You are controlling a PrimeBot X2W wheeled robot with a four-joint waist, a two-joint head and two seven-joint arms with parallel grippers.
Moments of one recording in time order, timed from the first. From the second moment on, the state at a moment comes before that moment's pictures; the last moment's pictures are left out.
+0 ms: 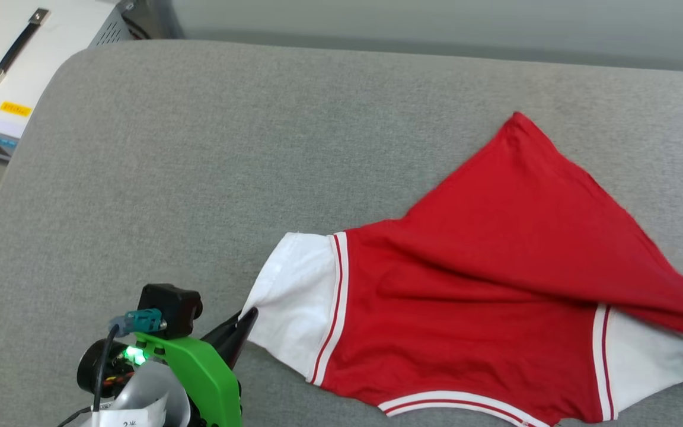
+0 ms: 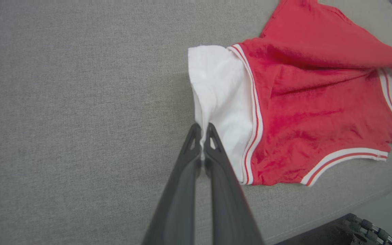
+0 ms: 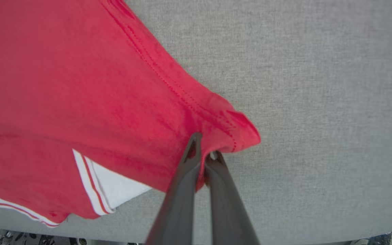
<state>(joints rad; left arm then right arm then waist) -0.05 0.57 -0.47 -0.31 -0.68 0.14 0.39 -0.17 -0.45 -0.30 0.02 0.50 0.13 1.15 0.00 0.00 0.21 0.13</state>
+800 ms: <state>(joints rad) -0.05 0.54 -0.51 -0.29 -0.68 0.14 0.37 -0.04 -0.35 -0.34 -0.22 0.51 0.13 1.21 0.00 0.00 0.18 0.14</state>
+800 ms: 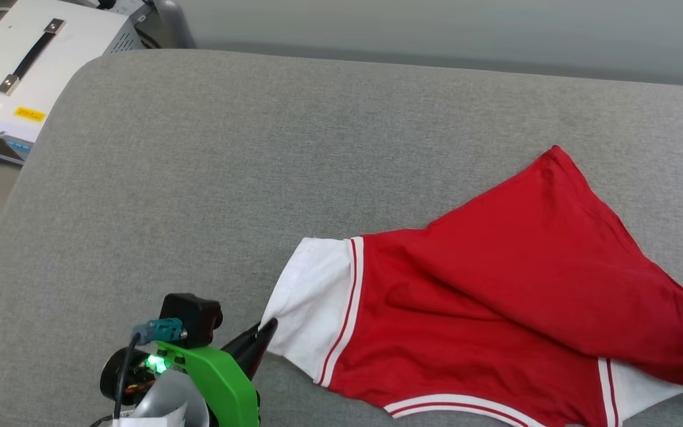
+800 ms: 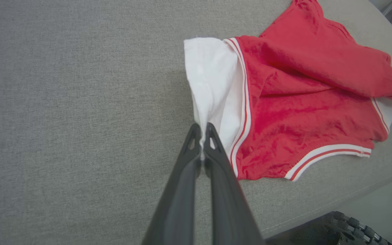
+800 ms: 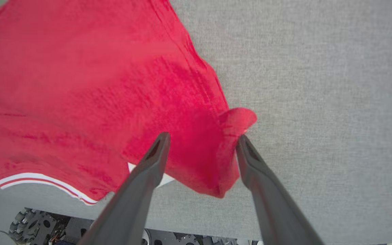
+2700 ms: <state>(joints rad) -0.20 0.47 -0.55 -0.29 -0.65 0.08 0.30 -0.70 -0.48 -0.10 0.20 0.43 0.13 1.13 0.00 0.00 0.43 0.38</state>
